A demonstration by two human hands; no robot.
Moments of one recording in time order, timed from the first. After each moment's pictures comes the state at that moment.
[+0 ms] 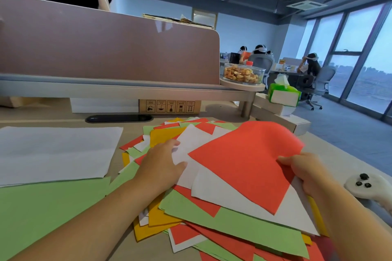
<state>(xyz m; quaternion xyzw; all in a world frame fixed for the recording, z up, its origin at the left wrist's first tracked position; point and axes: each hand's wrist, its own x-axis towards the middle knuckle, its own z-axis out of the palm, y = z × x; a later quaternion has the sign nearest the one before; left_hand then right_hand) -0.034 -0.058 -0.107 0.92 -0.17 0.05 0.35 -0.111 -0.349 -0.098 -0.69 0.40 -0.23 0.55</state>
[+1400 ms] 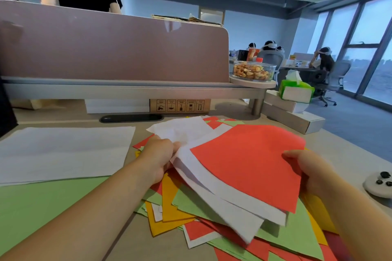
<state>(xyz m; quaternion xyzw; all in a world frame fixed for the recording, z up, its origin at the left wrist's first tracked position) -0.009 -0.045 -0.093 0.69 0.08 -0.14 0.70 -0.116 -0.314 -0.089 -0.61 0.36 -0.16 0.69</state>
